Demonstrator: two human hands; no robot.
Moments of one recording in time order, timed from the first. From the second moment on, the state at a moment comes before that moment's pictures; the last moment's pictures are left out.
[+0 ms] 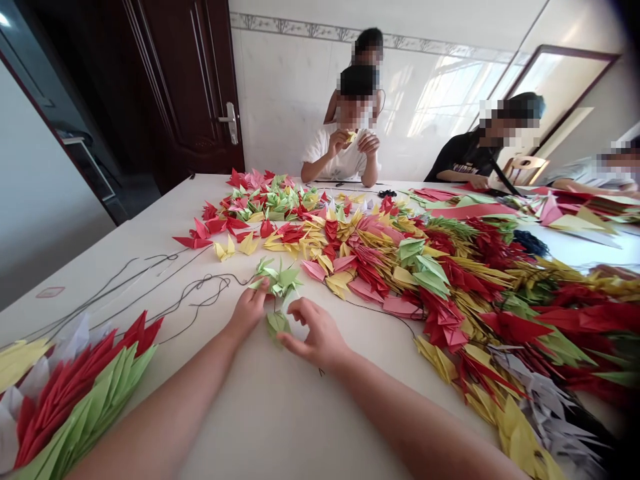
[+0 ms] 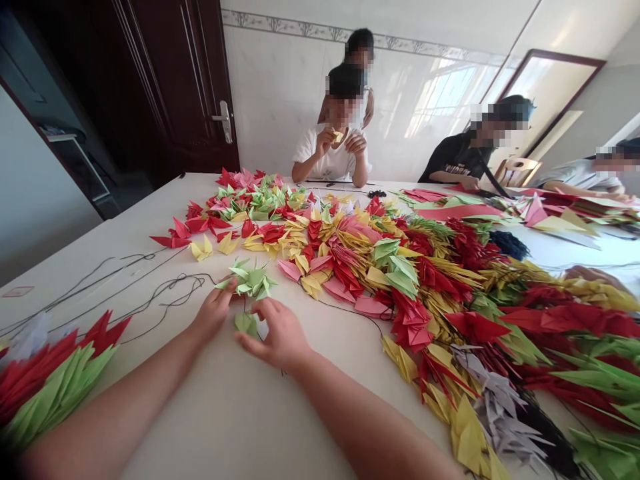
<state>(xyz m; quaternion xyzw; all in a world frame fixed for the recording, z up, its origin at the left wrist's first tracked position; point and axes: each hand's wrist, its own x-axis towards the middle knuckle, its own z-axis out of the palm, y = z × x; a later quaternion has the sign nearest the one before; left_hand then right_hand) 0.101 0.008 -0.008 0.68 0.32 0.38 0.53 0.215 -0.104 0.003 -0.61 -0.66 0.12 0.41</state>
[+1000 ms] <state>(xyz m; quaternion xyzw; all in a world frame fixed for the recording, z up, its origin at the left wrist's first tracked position) 0.102 0.000 -0.016 0.63 0.30 0.35 0.62 0.216 -0.108 0.022 -0.59 -0.80 0.09 0.09</state>
